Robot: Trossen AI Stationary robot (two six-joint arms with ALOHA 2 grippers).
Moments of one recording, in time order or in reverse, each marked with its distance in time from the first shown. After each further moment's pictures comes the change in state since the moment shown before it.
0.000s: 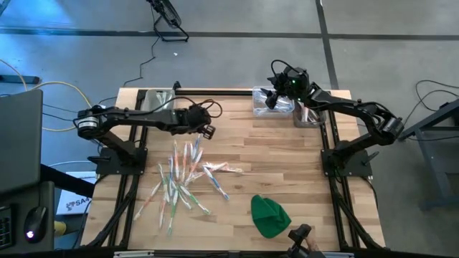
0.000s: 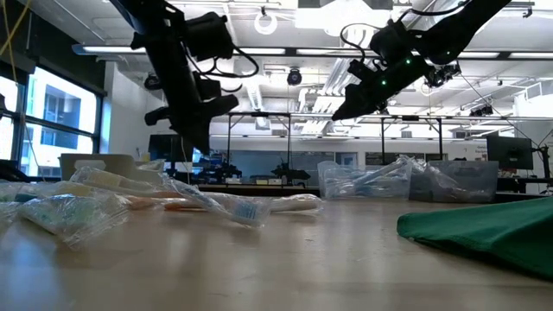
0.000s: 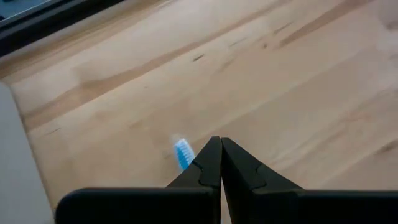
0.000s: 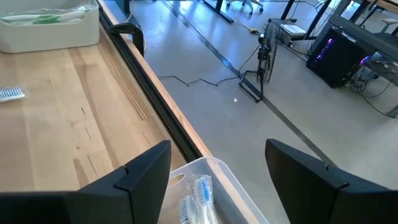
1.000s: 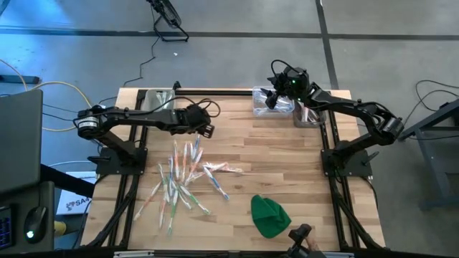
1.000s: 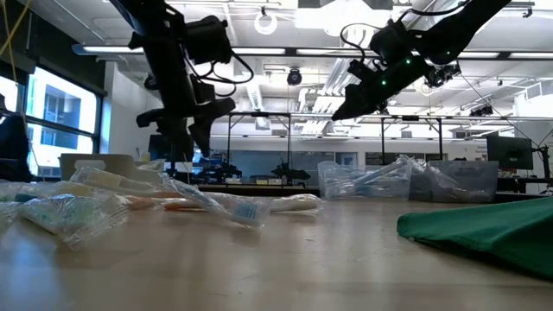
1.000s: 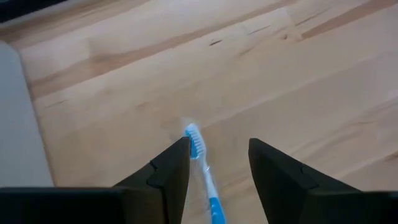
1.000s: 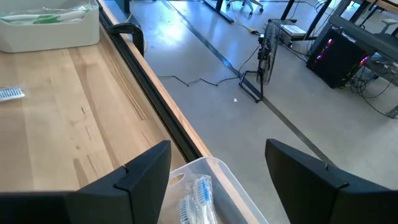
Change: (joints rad) left arm 0.001 0.001 0.000 -0.056 0.006 -0.120; right arm 0.000 0.000 0.000 0.000 0.000 -0.004
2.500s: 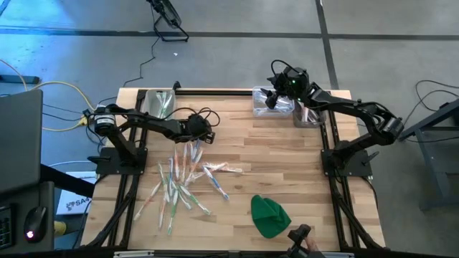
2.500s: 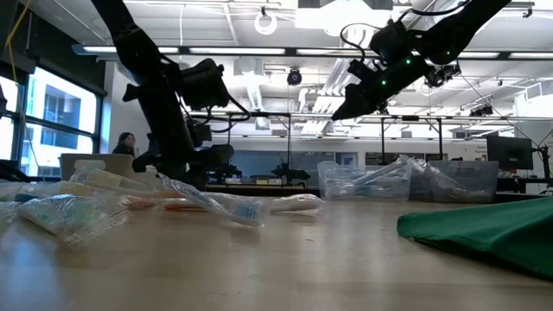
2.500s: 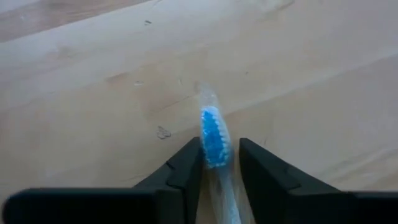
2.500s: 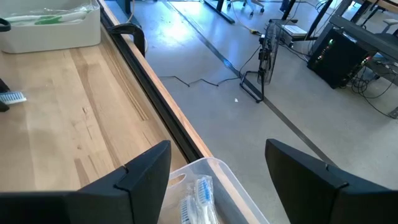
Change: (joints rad) left arm 0.000 0.189 -0.196 0.389 -0.017 -0.047; right arm 0.000 0.000 0.000 0.000 -0.004 0.004
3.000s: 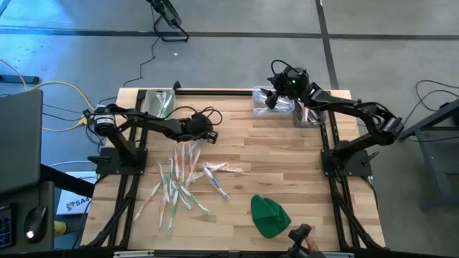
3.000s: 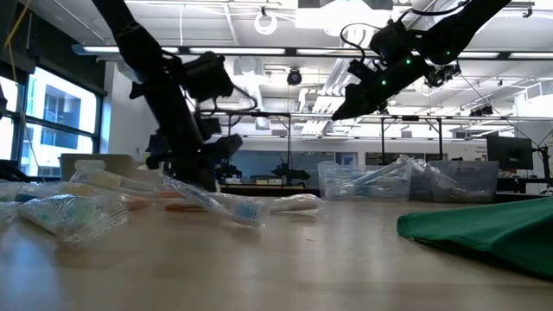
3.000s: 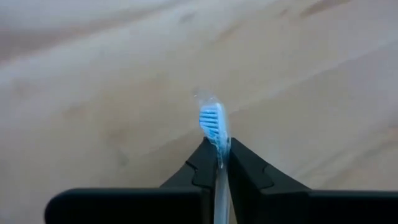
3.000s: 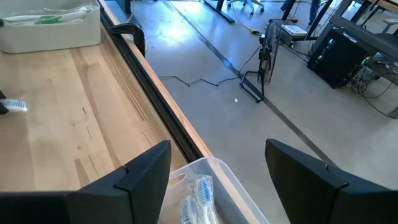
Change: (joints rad) left arm 0.001 -0.020 0.016 0.078 0.033 0.098; right arm 0.000 0.000 0.000 0.000 0.000 -0.002
